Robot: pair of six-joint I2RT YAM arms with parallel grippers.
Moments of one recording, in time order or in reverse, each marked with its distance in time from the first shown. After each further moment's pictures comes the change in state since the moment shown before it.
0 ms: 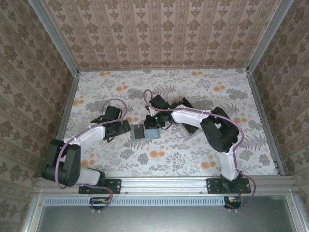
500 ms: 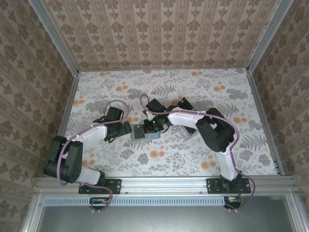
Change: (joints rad) left arm -0.014 0.037 -0.008 0.017 0.000 0.000; right arm 0.030 0.042 0.006 -0.017 0.000 0.002
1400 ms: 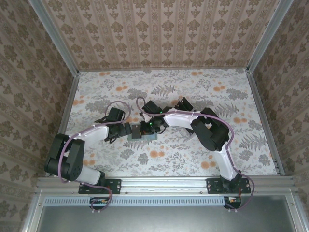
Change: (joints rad) left arm -0.019 0.025 -0.008 0.021 -0.027 0.000; right arm 0.033 0.064 0.054 -0.002 -0.005 0.003
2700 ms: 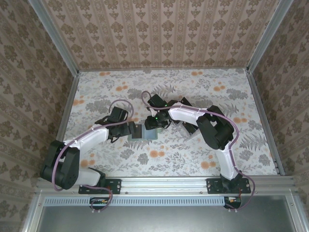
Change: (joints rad) left arm -0.088 -0.090 0.027 -0.037 0.032 0.015; right arm -0.077 -0.035 0.037 -0.148 0.149 -0.113
